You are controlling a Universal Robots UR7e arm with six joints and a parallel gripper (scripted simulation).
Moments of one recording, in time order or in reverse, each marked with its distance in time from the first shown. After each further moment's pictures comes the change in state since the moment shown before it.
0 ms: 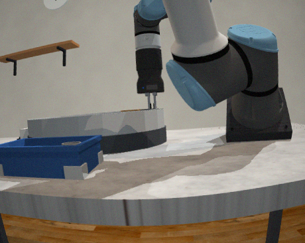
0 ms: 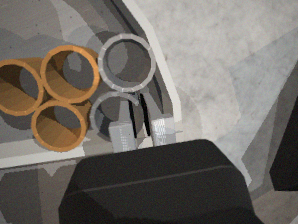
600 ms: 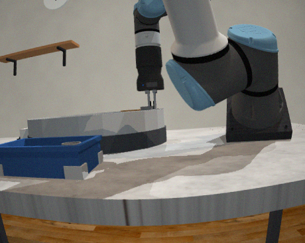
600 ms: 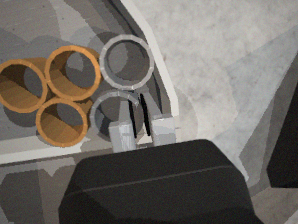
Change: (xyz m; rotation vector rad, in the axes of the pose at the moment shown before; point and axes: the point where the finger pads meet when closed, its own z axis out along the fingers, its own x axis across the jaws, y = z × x) arm 0.000 0.000 -0.007 0.000 0.000 0.000
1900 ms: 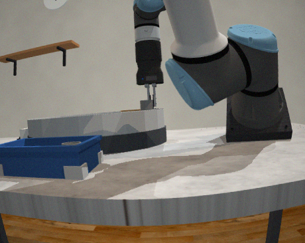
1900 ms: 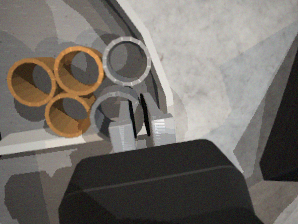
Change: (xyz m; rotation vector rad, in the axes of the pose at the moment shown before) arm 0.000 0.000 -0.018 0.000 0.000 0.000
